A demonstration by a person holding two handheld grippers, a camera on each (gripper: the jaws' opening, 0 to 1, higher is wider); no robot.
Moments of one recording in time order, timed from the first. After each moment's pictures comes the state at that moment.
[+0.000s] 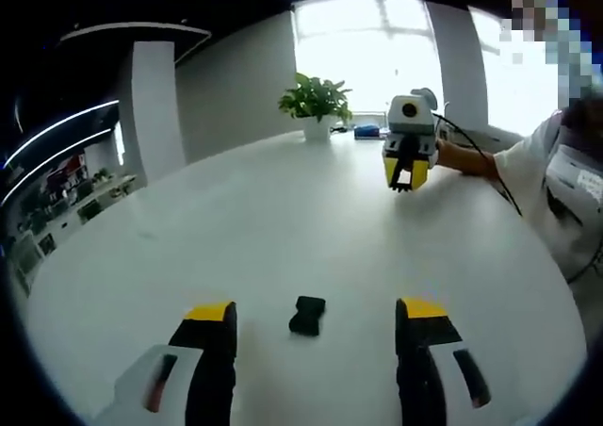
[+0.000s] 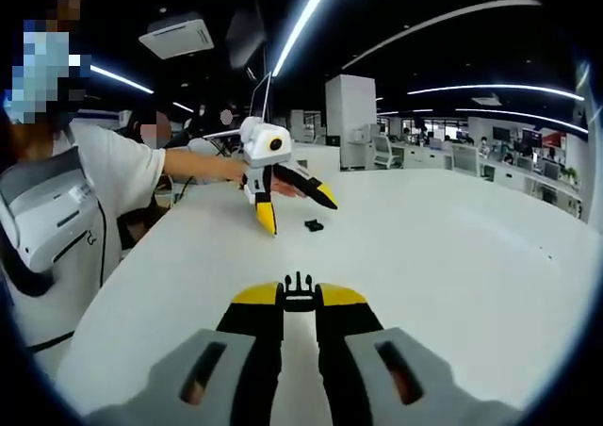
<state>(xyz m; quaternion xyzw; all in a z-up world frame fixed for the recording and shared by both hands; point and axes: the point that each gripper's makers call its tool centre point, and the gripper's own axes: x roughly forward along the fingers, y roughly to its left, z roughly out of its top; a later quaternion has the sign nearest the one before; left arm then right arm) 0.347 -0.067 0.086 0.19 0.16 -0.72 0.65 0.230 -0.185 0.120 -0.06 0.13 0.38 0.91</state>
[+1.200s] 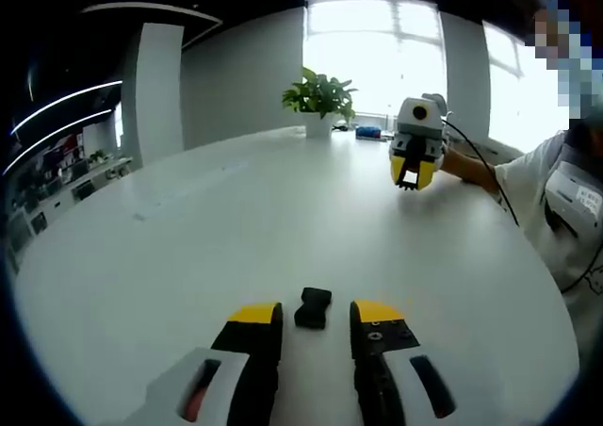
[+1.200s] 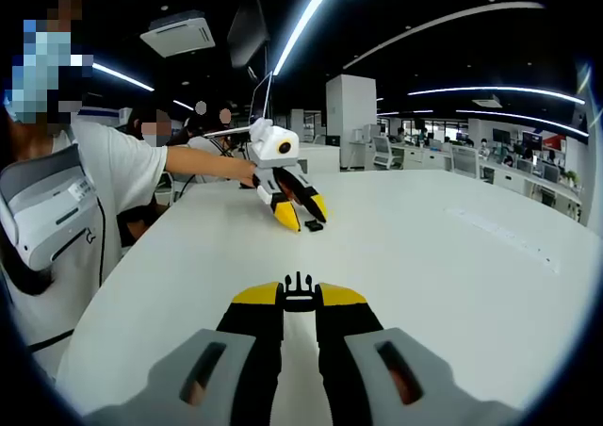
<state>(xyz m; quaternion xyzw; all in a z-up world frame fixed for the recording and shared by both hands) 0.349 -0.065 0.077 0.18 0.19 -0.72 0.64 0.229 -0.185 0.121 -0.07 0.13 0.38 0.91</state>
